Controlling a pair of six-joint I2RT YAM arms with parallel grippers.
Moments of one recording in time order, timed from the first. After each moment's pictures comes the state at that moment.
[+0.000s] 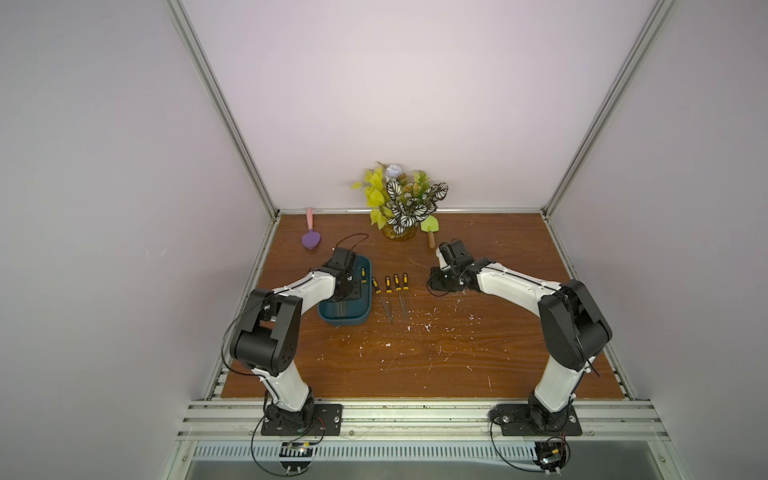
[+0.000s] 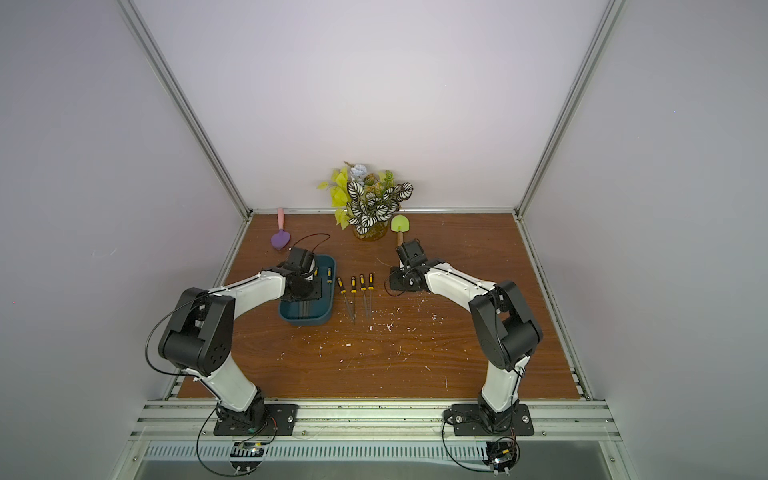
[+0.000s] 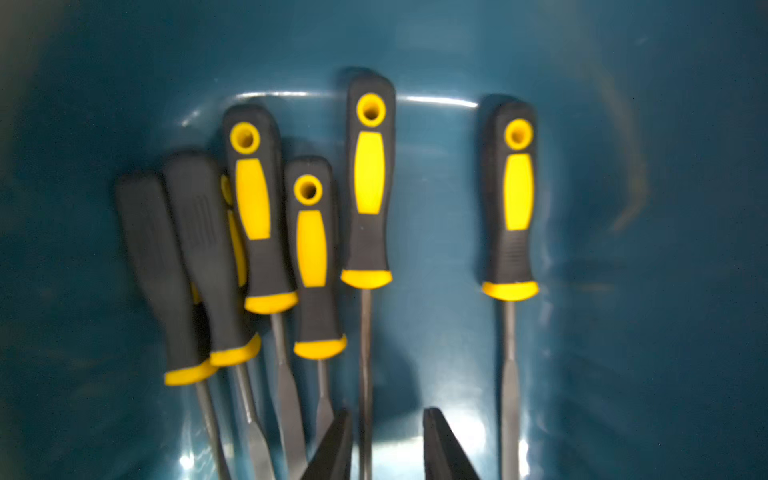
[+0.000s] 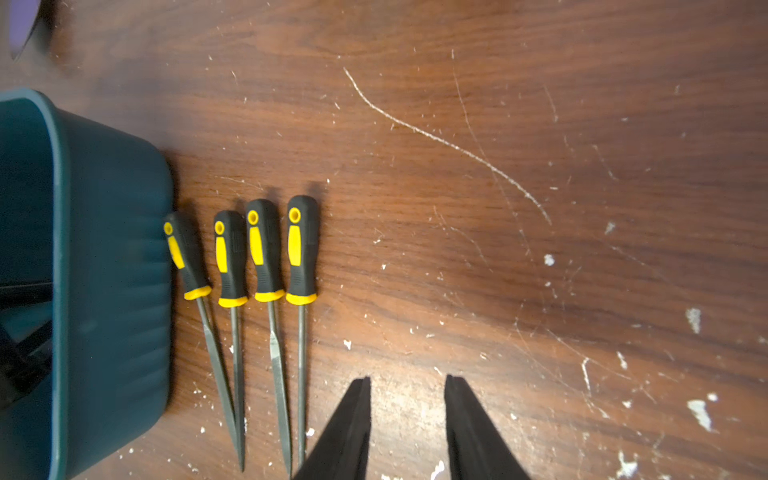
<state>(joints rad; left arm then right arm) -0.25 1.71 0.97 -0.40 -0.04 -0.33 0.57 1.79 1.21 -0.38 -0.06 0.56</state>
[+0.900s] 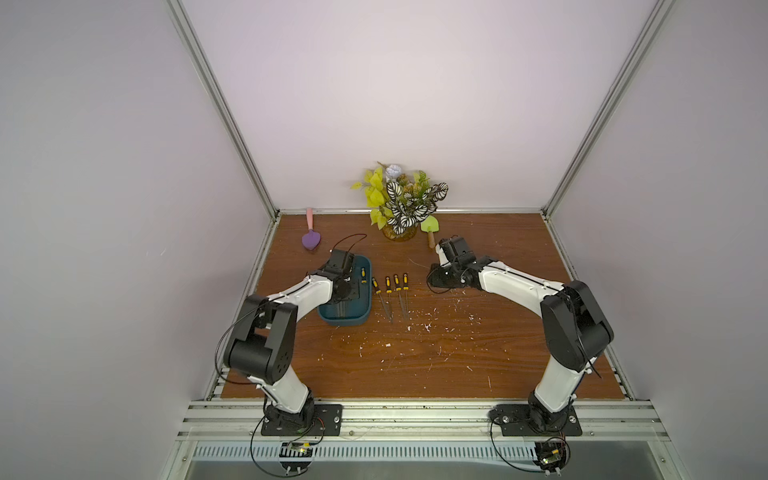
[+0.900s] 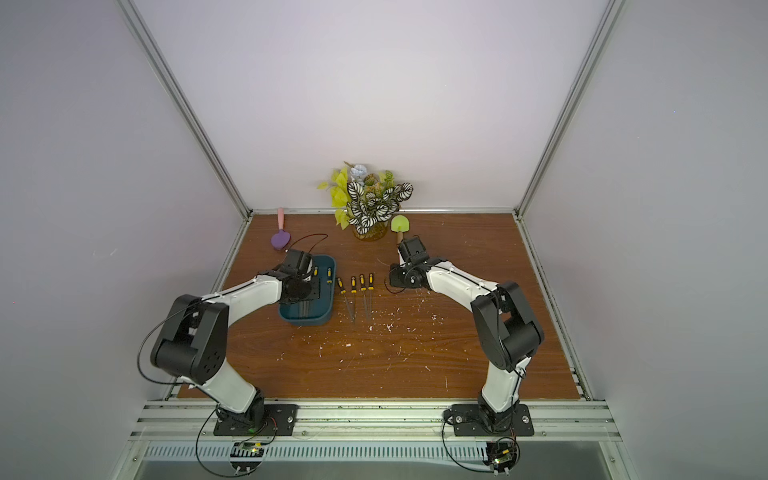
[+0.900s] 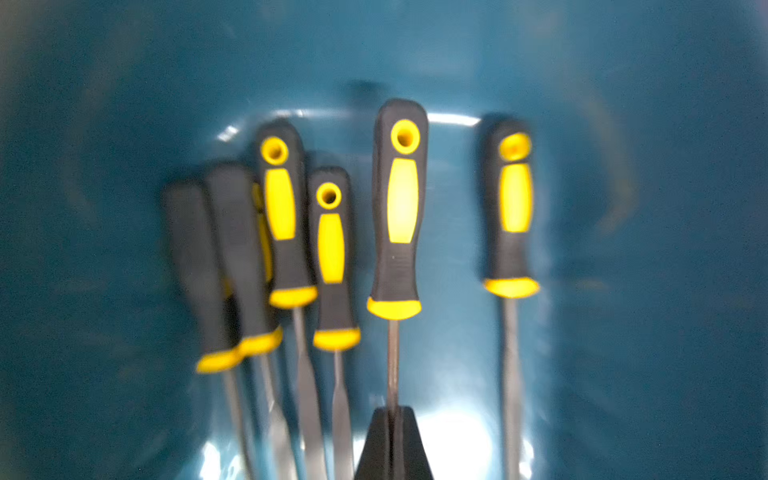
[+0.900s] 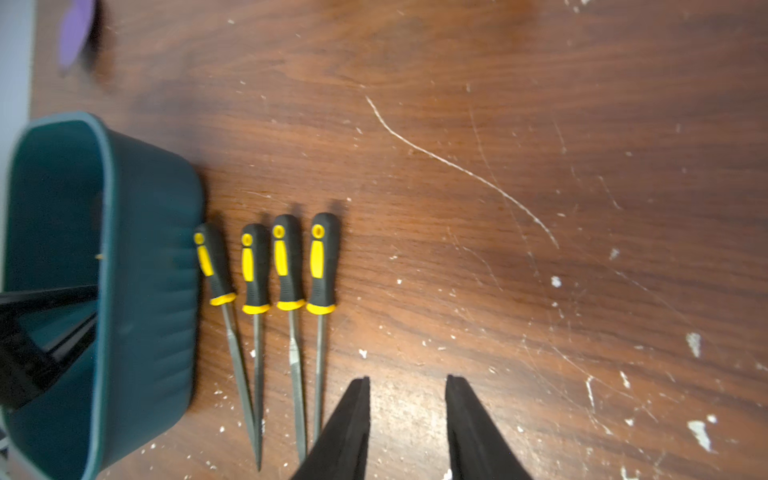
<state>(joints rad) -0.25 1.58 0.91 -0.35 -0.04 -0.31 0.56 1.77 1.21 -0.34 -0.11 0.53</state>
